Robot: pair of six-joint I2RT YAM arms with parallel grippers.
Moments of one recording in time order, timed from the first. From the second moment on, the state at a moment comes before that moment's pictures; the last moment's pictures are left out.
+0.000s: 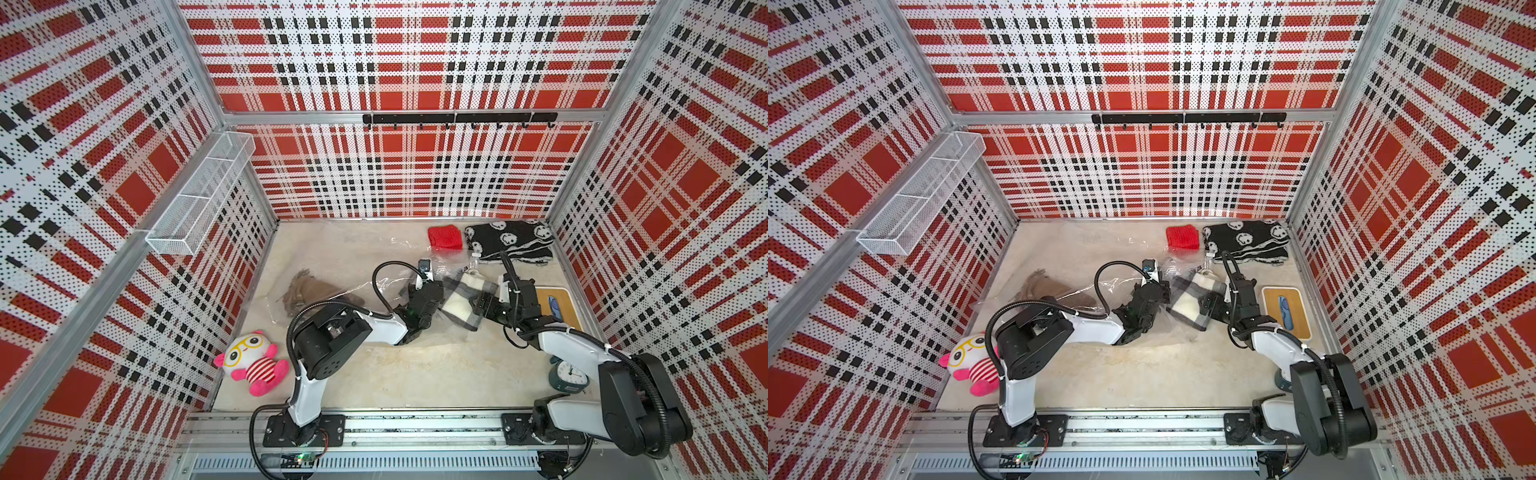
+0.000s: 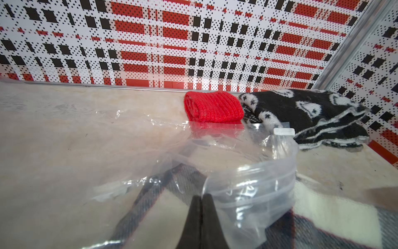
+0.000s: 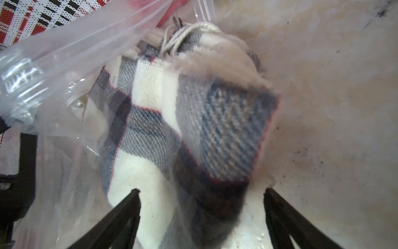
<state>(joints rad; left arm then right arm) -0.91 1.98 1.02 0.68 -0.67 -0.37 0.22 1.30 0.51 0.06 -0.23 0.56</state>
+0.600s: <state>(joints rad) -0.91 1.97 0.97 0.71 -0.63 -0.37 0.26 1.50 0.61 0.10 -0.23 0.55</state>
